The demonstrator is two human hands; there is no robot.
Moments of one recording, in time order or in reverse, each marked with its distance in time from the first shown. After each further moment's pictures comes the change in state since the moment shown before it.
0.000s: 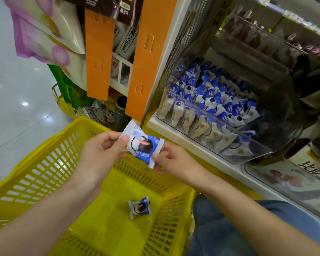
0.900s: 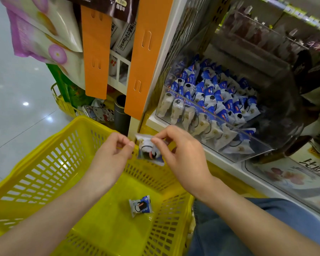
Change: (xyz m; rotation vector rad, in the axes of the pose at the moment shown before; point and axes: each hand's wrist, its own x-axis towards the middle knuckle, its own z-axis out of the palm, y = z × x) left_hand -0.001 -0.004 0.009 0.329 -0.065 -0.028; right_hand -0.014 -0.007 -0.001 -0.439 0.505 -0.656
